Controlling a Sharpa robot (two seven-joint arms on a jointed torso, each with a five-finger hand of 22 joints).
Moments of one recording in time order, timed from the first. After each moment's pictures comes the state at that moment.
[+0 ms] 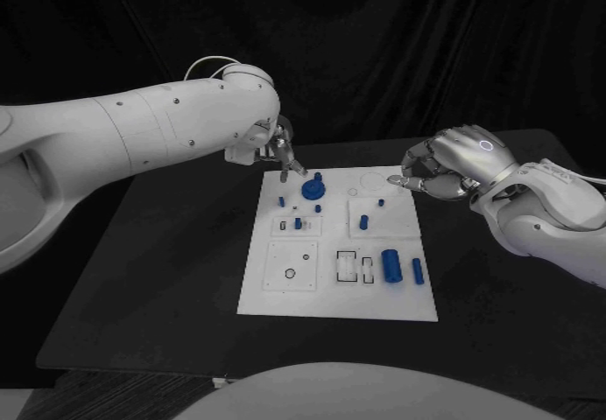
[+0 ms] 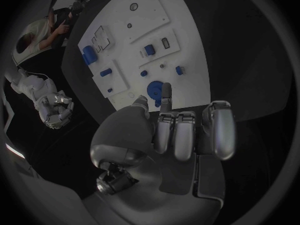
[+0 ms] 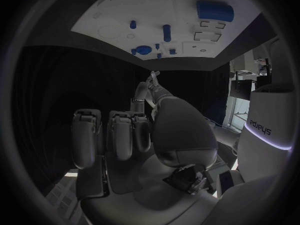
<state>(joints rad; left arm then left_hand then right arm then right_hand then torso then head) 1.50 -0.45 -0.21 1.03 -1.07 0.46 -0.54 1.10 0.07 -0.11 0.28 0.15 1.06 0.04 0.35 0.36 1.46 -0.02 1.55 1.30 1.45 -0.07 1.55 1.29 0.05 1.46 0.03 1.35 1.29 1.34 -0.92 -0.21 1.61 -1.76 -0.60 -0.05 1.15 -0.04 0.08 0.28 0.28 1.02 -0.02 0.54 0.81 1.46 -0.08 1.55 1.31 1.47 -0.14 1.55 1.30 0.04 1.47 -0.02 1.54 1.29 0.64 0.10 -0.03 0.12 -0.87</state>
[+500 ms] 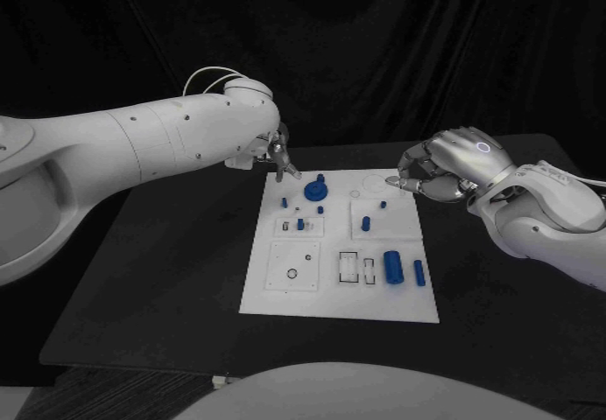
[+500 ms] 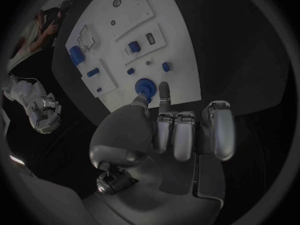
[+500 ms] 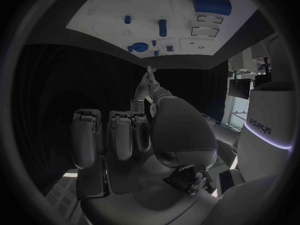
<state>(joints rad) 1.47 -0.44 -0.21 0.99 -1.15 0.40 -0.54 1.12 0.05 -0.11 0.28 0.15 1.08 0.03 0.39 0.57 1.46 -0.04 1.55 1.30 1.46 -0.08 1.55 1.29 0.05 1.47 0.03 1.35 1.29 1.34 -0.91 -0.21 1.61 -1.76 -0.60 -0.05 1.17 -0.04 0.10 0.29 0.29 1.01 -0.02 0.54 0.82 1.46 -0.08 1.55 1.31 1.47 -0.14 1.55 1.30 0.04 1.47 -0.02 1.54 1.29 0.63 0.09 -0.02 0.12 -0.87</state>
